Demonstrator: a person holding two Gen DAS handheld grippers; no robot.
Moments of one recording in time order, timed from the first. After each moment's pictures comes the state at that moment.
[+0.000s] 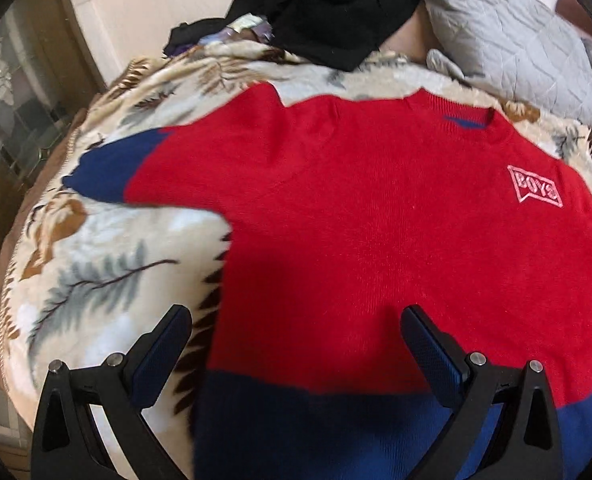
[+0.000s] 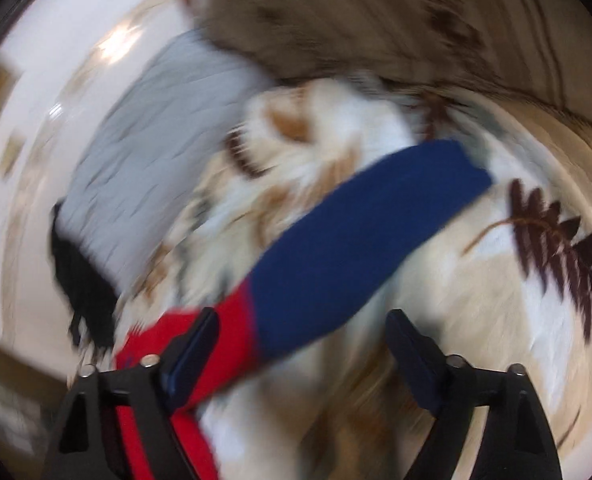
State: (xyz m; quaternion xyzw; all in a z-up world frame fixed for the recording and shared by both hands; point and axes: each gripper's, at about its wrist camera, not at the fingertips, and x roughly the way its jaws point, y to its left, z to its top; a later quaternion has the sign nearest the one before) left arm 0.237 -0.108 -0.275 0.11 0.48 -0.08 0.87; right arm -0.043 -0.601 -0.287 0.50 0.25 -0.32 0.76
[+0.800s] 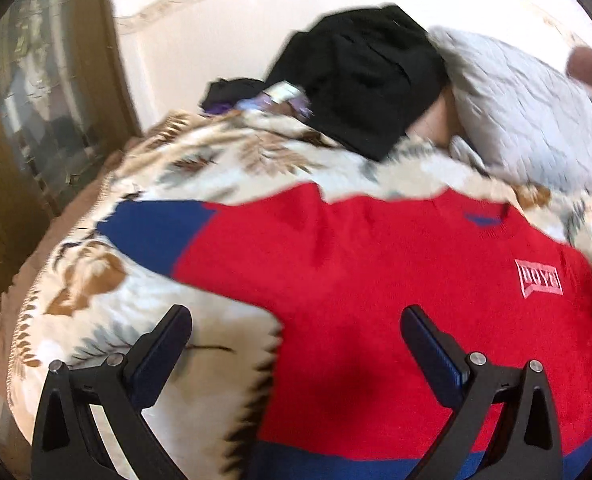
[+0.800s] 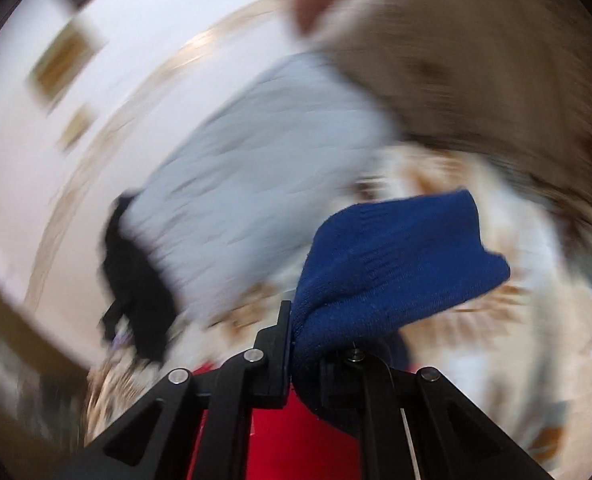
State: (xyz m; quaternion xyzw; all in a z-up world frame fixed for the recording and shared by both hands) left arm 0.249 -0.074 -0.218 0.06 0.36 -0.05 0.93; right arm 0.112 -0.504 -0.152 0.35 0.21 -0.19 0.89
